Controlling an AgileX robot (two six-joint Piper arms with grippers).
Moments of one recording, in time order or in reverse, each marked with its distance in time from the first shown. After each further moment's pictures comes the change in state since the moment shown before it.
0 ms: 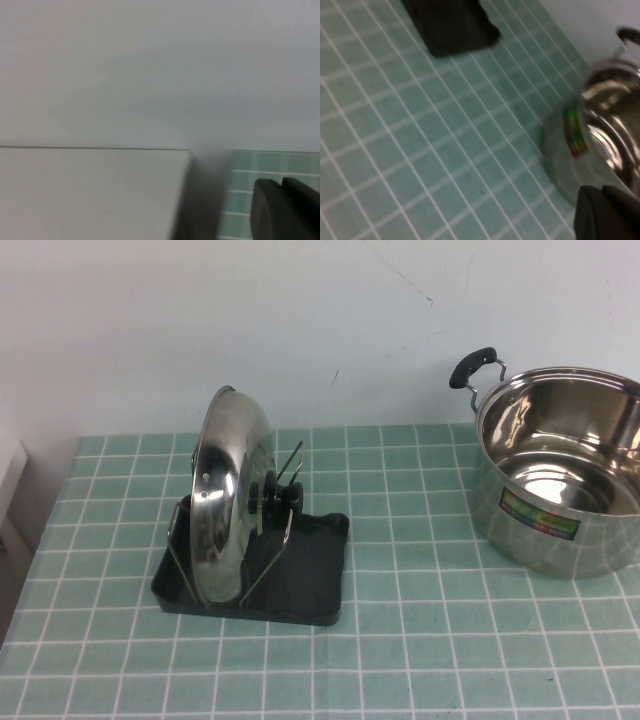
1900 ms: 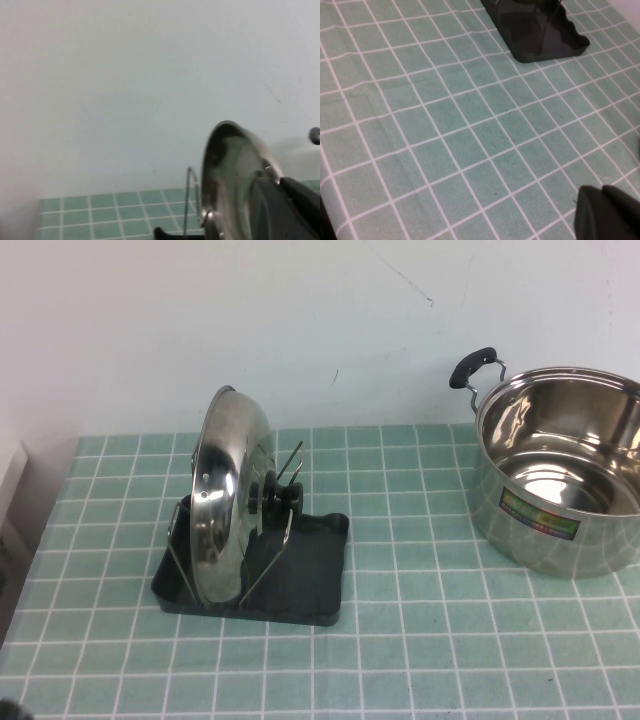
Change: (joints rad) right arm 0.000 -0.300 0.480 0.245 -0.245 -0.124; left arm -0.130 -0.889 1.132 -1.055 -0.924 0.707
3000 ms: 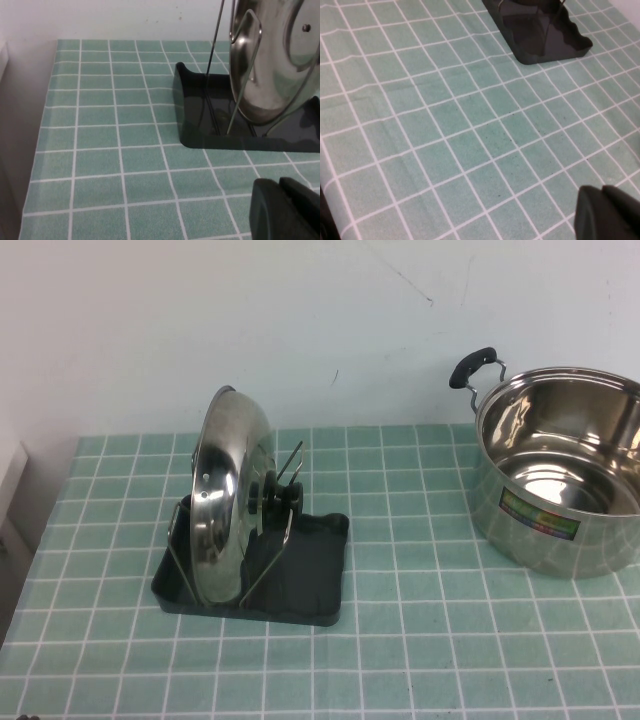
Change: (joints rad) right arm 0.000 0.000 0.000 0.012 0.002 0.000; left arm 0.187 -0.353 0.262 0.043 0.446 -0.042
